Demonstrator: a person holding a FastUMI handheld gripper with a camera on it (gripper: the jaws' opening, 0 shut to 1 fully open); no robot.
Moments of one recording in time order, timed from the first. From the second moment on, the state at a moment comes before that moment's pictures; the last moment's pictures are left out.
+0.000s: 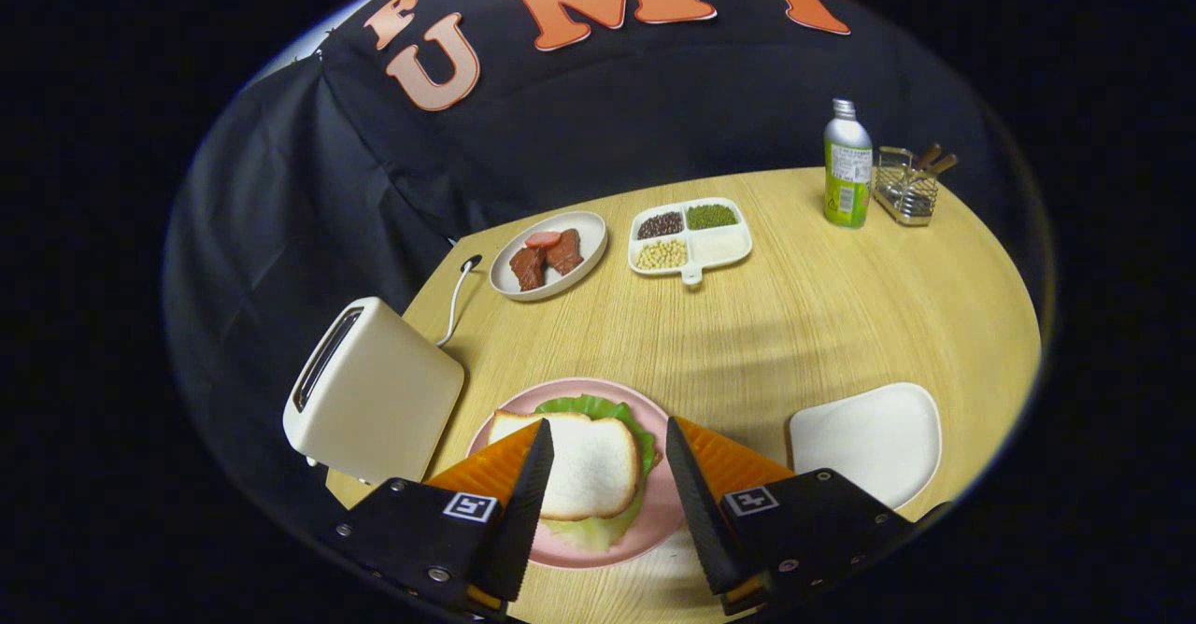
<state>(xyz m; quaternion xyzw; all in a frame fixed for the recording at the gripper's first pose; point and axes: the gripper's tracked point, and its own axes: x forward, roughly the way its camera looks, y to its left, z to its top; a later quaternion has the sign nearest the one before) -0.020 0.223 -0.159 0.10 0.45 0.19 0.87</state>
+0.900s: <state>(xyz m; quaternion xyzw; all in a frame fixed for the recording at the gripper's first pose) 0.031 0.126 0.019 0.01 0.09 0.11 0.99</state>
